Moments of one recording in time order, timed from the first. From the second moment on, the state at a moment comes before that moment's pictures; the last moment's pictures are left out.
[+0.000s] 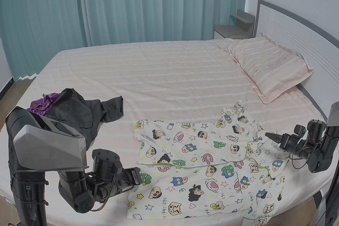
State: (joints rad) left arm -0.53 2.27 -0.35 -1.33 0.07 -0.61; right arm -0.22 2.24 -0.37 -1.44 0.57 0.36
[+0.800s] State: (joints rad) left arm -0.43 2.39 -0.55 -1.25 0.08 -0.56; right arm -0.22 2.24 -0.37 -1.44 0.57 0.36
